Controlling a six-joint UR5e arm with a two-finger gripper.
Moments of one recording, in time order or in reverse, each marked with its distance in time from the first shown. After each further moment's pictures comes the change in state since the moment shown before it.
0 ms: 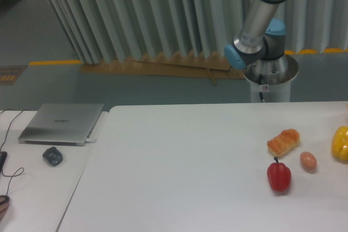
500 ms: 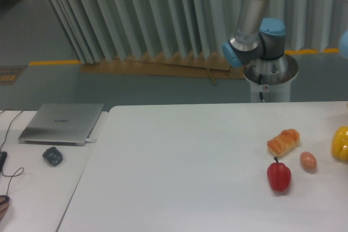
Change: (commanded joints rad) arm -0.182 0.048 0.006 -0.012 -0.020 -0.178
